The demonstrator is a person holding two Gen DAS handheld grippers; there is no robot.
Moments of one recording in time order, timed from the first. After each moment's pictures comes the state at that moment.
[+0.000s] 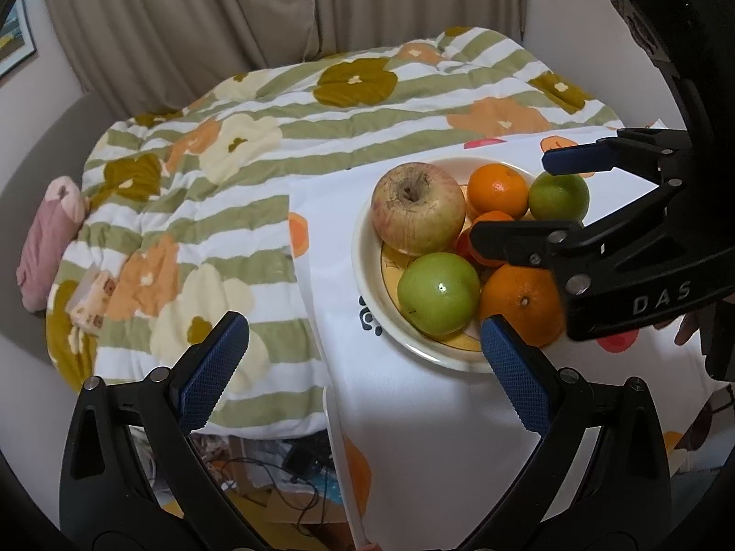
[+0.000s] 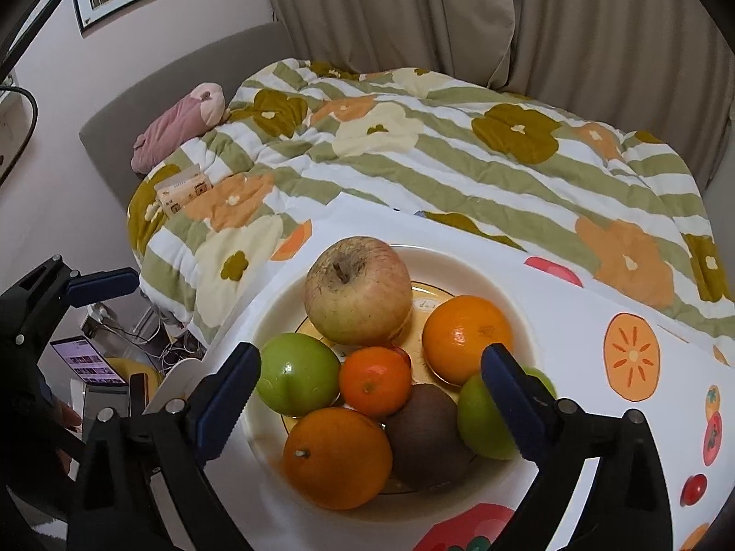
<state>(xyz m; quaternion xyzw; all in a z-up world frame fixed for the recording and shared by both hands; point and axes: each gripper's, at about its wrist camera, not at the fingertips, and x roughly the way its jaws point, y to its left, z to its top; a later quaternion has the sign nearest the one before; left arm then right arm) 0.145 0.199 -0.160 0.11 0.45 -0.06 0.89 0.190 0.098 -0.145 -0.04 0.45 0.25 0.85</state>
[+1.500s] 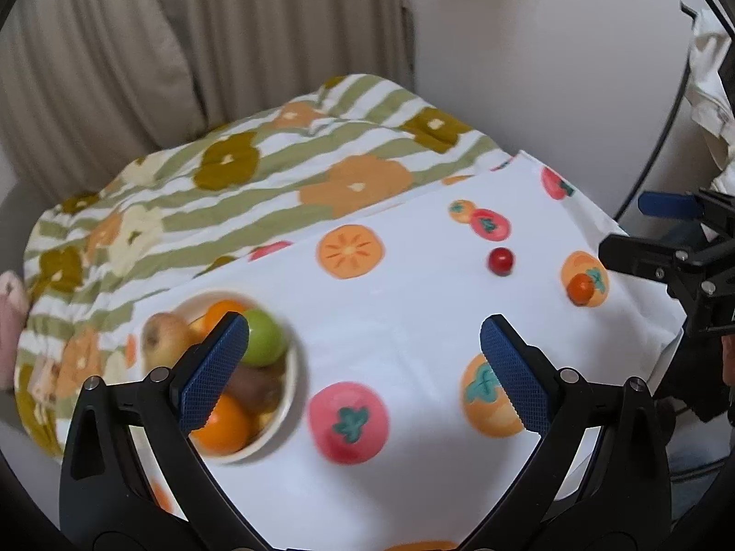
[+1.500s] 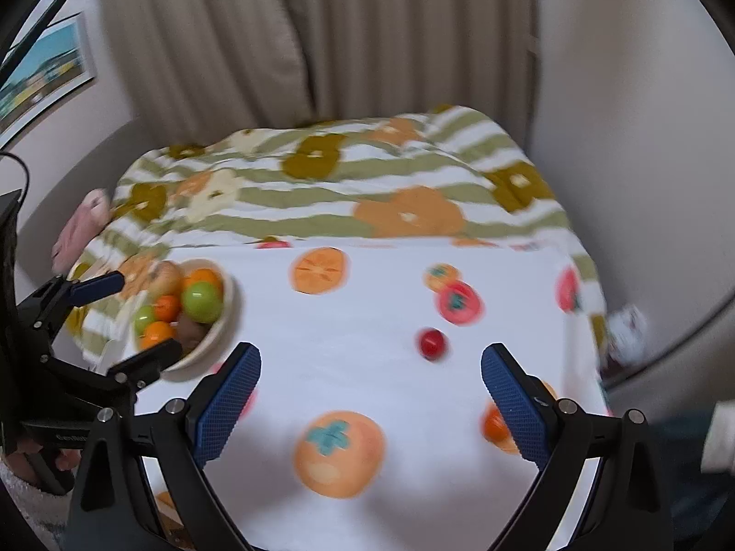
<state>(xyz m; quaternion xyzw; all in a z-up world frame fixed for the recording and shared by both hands) 0.120 -0.044 -0.091 0.13 0.40 -0.19 0.89 0.063 -0.188 -0.059 0.06 0.43 0.02 0.90</state>
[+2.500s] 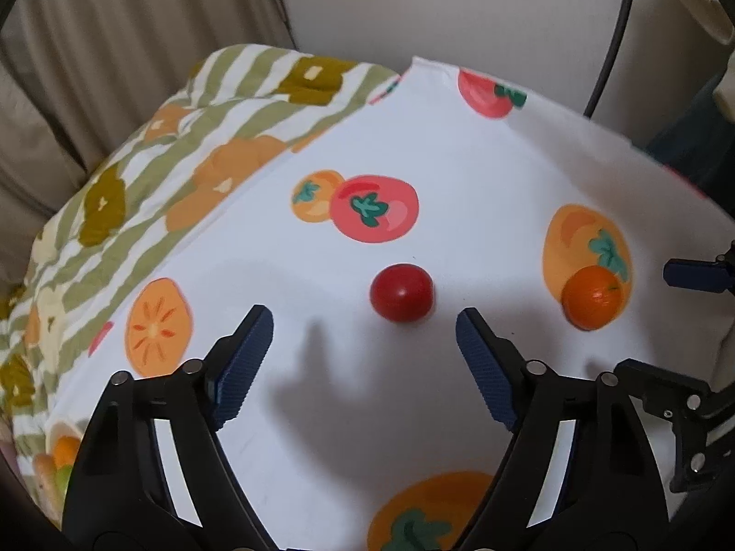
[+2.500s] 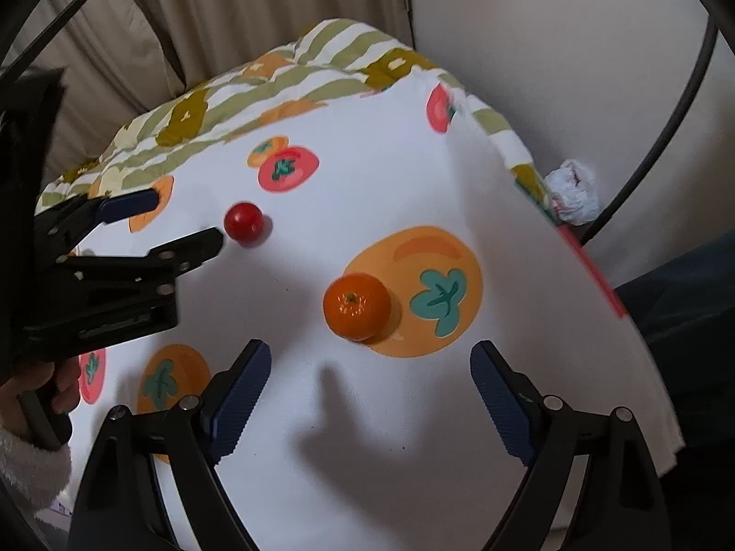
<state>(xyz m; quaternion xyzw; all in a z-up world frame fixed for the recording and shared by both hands) 0.187 -0.213 -0.220 0.25 0.43 -0.31 0.81 0.038 -0.279 -0.185 0.14 0.51 -0.09 0.84</state>
